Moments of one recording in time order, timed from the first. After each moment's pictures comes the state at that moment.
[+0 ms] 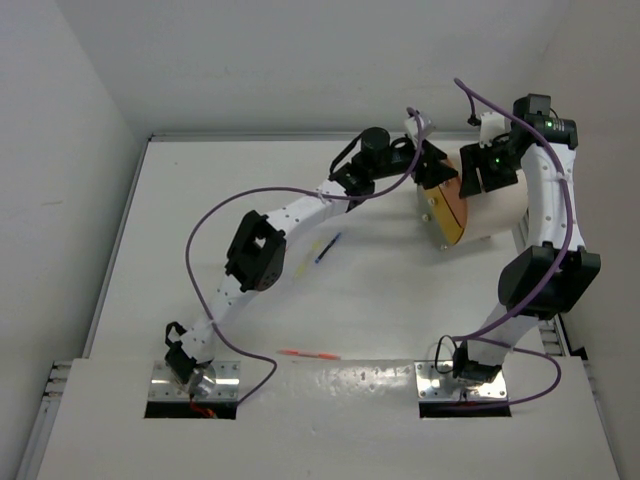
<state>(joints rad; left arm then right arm) -0.78 2.46 2.29 0.34 0.54 -0.24 -0.19 1.74 1.83 -1.26 -0.29 -0.43</state>
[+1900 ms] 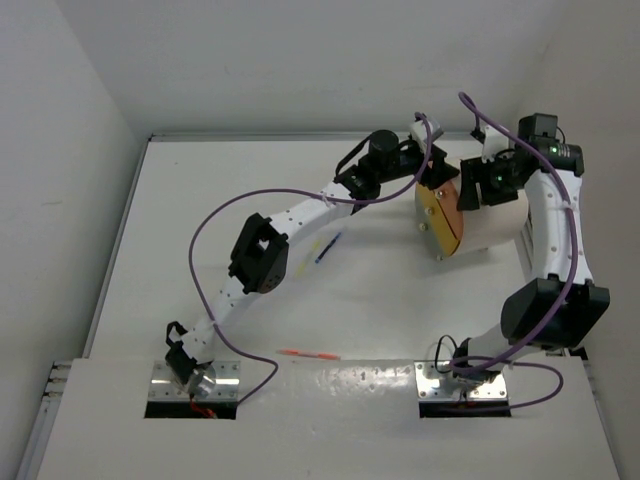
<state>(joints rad) -0.81 2.48 2.33 0.25 0.41 -0.13 -0.21 1.53 1.60 -1.16 -0.35 -0.40</state>
